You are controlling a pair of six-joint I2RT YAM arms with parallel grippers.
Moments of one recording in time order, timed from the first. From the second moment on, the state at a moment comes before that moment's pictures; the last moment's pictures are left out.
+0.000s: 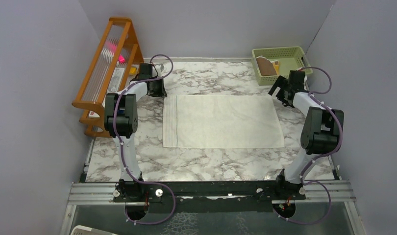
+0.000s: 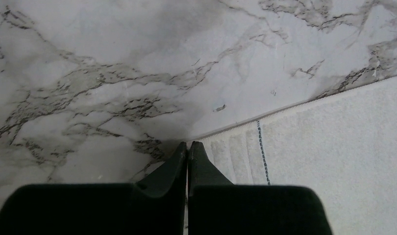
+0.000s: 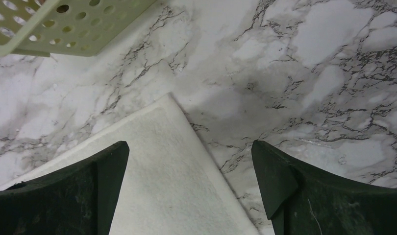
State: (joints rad) left arm -0.05 2.14 1.52 -0.28 0.37 -0.09; right arm -0.14 1.78 1.15 -0.15 0.08 0.42
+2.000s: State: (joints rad) left arm 0.00 2.07 1.54 -0.38 0.30 -0.06; right arm -0.01 2.11 1.45 -0.15 -0.01 0.03
